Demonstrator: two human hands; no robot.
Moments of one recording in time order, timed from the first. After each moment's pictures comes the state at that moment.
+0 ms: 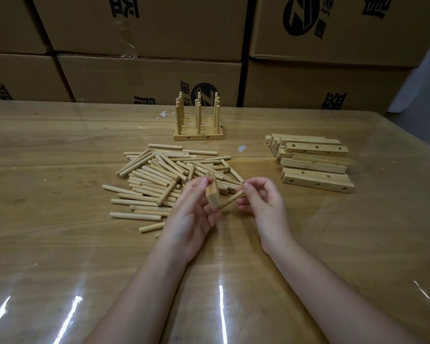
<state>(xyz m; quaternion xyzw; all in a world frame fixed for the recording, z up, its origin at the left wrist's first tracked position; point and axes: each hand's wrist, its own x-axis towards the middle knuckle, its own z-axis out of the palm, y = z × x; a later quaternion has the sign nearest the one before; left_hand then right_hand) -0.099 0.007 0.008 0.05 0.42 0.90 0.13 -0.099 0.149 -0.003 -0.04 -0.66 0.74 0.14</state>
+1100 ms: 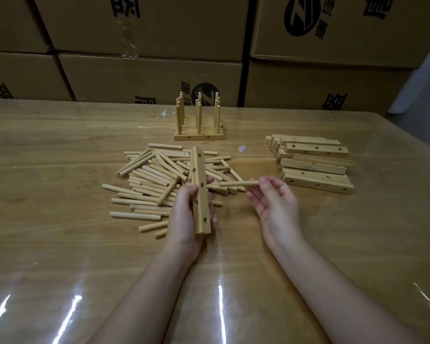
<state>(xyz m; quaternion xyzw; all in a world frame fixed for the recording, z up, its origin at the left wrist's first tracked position) -0.101 0.015 0.005 0.01 0.46 0.89 0.06 -0.100 0.160 0.003 -0.09 -0.44 0.88 0.14</state>
